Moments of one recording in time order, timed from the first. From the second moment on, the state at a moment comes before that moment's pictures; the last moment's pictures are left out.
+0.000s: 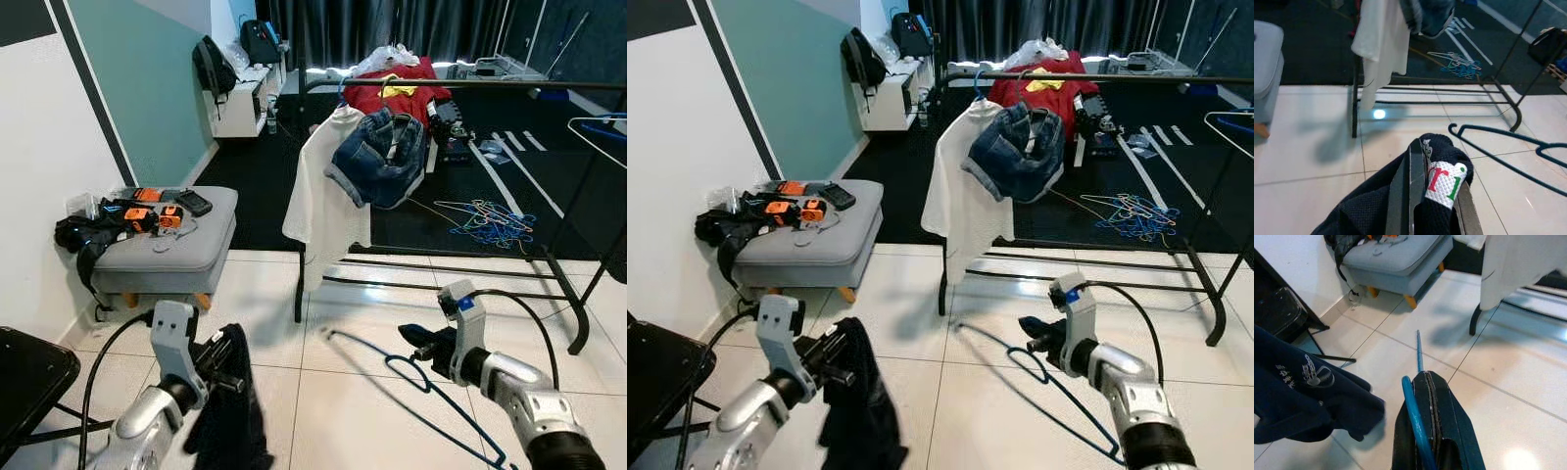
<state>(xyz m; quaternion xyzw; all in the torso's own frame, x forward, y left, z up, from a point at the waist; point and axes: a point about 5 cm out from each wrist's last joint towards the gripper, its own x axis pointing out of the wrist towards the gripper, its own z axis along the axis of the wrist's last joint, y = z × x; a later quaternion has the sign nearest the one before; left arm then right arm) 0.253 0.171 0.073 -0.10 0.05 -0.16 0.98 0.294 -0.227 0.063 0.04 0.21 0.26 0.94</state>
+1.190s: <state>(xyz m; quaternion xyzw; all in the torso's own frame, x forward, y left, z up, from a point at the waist) 0.256 0.121 0.194 -0.39 -0.17 -0.35 0.83 0.275 -0.218 0.266 0.20 -0.19 0.53 0.80</state>
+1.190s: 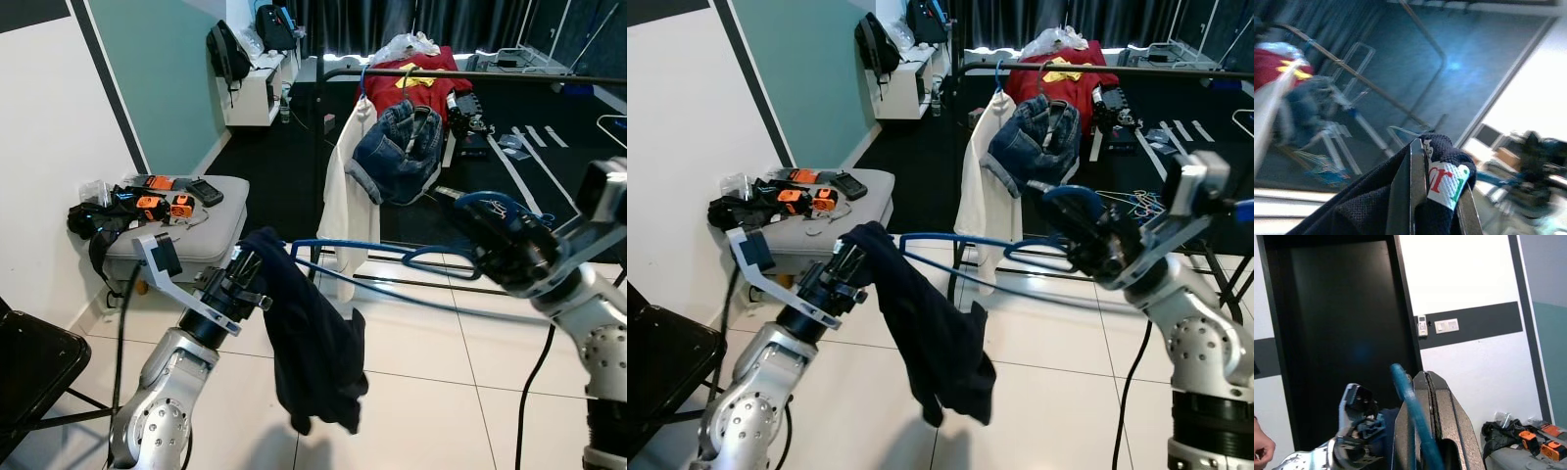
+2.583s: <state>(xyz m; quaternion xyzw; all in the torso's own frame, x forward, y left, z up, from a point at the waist) 0.268 0.153 0.155 -0.35 -0.07 -0.18 0.92 0.316 -0.225 0.225 0.09 -0.02 0.33 0.94</state>
